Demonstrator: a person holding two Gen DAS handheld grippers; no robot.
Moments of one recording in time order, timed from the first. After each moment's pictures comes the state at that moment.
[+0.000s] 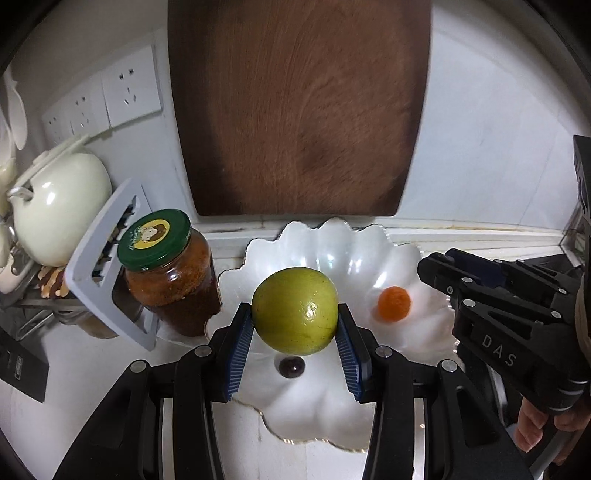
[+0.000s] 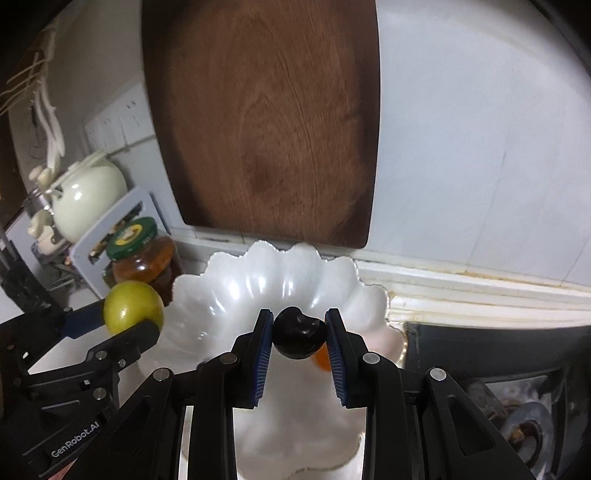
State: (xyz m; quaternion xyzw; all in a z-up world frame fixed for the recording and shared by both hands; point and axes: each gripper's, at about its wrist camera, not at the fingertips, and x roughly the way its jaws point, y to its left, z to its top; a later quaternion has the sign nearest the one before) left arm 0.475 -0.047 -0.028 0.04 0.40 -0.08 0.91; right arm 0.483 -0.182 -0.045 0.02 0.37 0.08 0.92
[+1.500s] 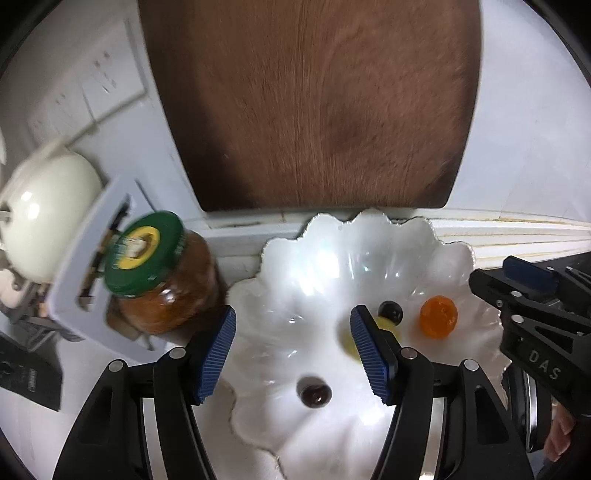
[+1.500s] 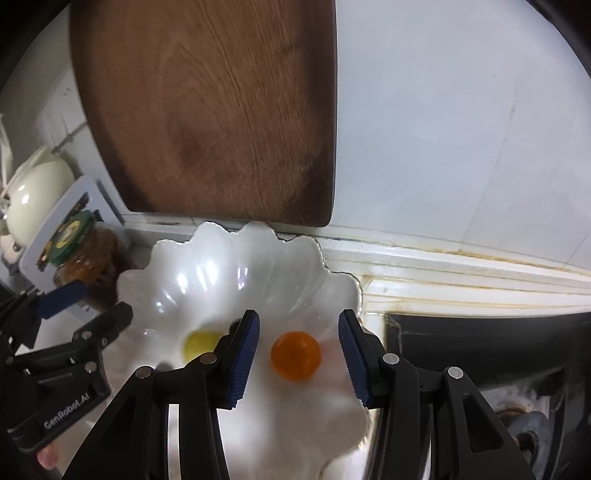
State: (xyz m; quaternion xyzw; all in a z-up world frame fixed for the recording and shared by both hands) left arm 0.518 -0.062 -0.051 0.07 0.43 -0.03 0.90; right arm 0.529 -0.205 -0.070 0.02 0.43 0.05 0.90
